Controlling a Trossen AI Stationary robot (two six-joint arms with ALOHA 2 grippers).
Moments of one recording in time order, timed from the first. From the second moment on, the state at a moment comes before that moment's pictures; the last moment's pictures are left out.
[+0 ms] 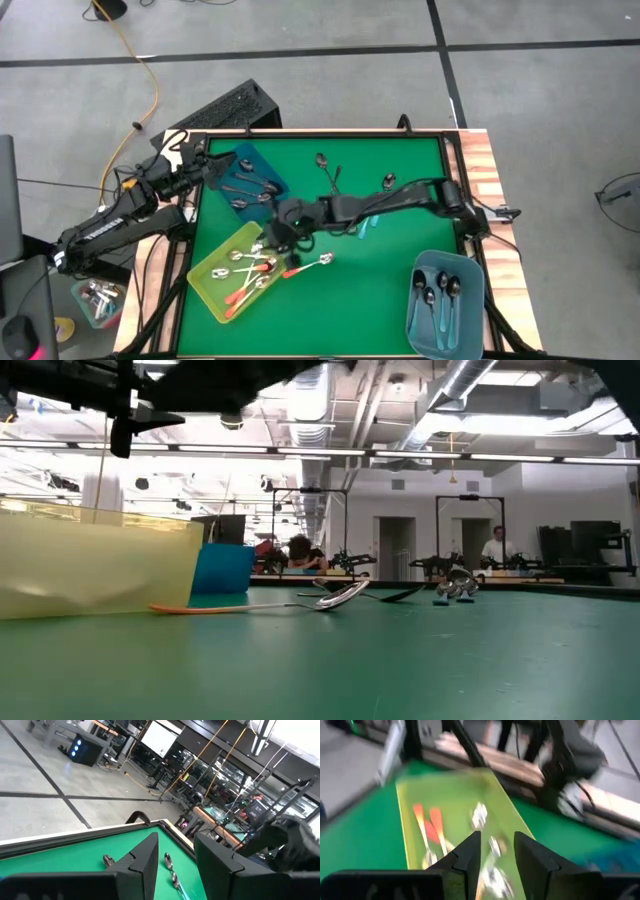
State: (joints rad) left arm 0.57 0.32 0.42 -0.10 0.01 -0.62; right arm 0.10 2.15 1.87 -0.18 -0.14 -0.28
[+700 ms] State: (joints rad) left arm 0.57 0.33 0.42 -0.12 -0.10 -0.51; right arm 0.09 1.64 1.87 -1.13 0.05 0.14
